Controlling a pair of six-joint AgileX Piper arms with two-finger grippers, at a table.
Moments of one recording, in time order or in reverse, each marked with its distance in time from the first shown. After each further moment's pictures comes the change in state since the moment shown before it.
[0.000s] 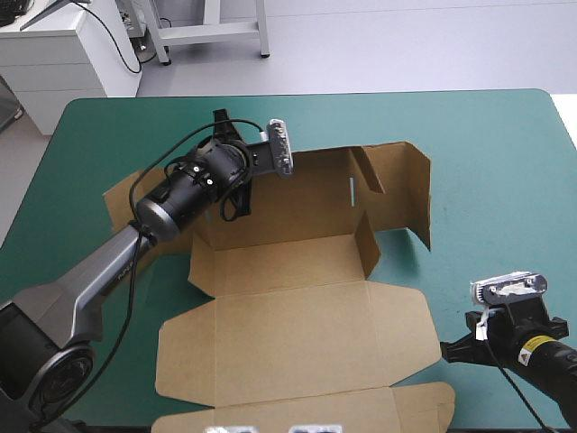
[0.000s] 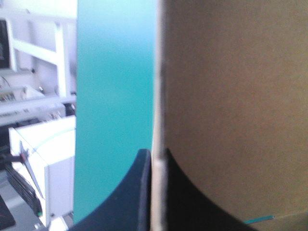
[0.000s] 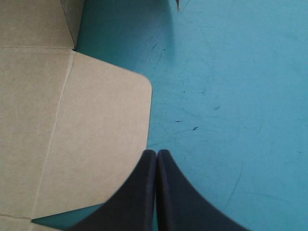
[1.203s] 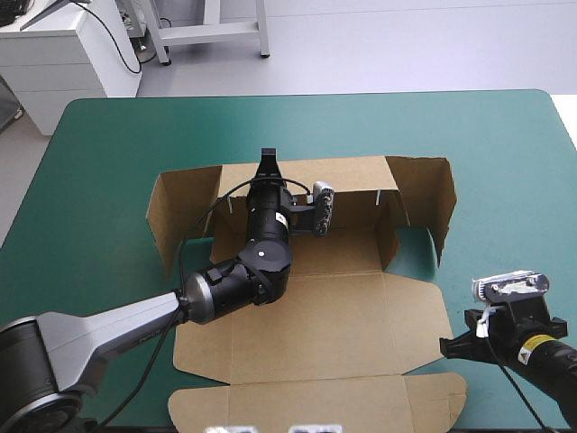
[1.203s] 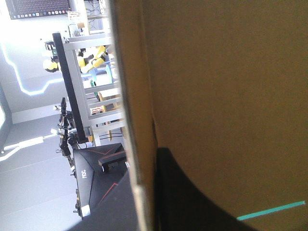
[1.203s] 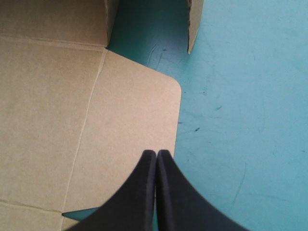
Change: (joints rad) left arm -0.337 -0.048 0.392 0.890 -0.005 -0.716; right arm 0.000 0.000 0.000 0.002 -0.015 0.030
